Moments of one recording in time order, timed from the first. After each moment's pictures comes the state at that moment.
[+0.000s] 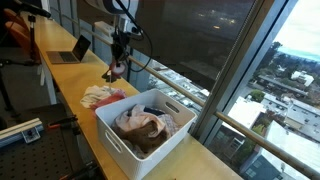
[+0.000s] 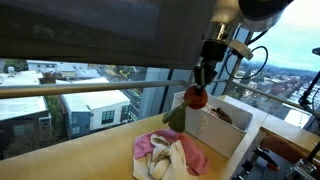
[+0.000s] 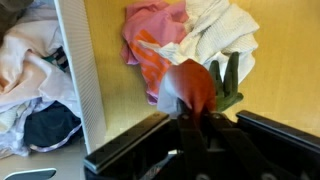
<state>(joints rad) 0.20 0.23 0.13 -1.91 0.04 2.12 0.18</state>
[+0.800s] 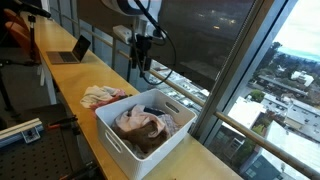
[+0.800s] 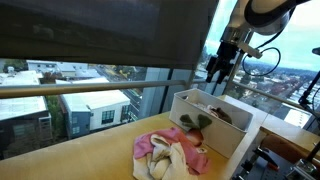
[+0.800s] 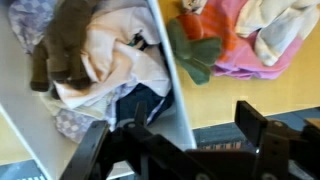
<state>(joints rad) 0.06 0.18 0.02 -1.94 0.03 2.16 0.14</state>
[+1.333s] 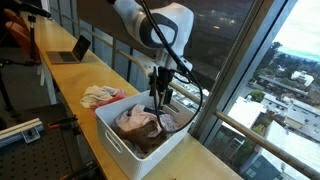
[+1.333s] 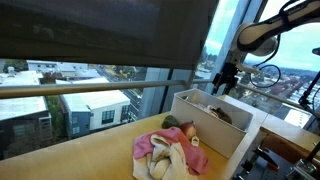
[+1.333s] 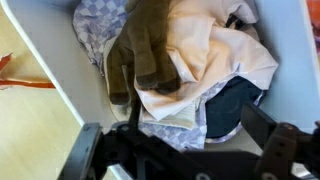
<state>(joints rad) -0.08 0.35 -0.07 -1.88 0.02 2.21 0.08</state>
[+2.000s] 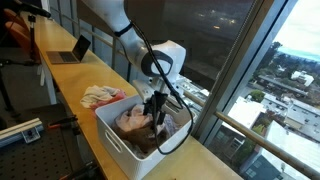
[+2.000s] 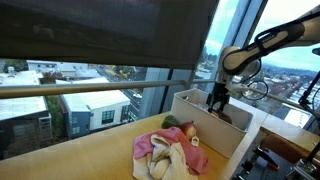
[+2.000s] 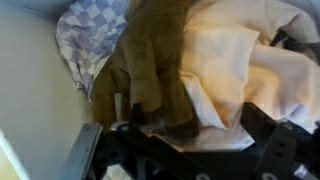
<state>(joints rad) -0.07 0.55 -0.07 -1.83 -0.02 2.24 0.09</state>
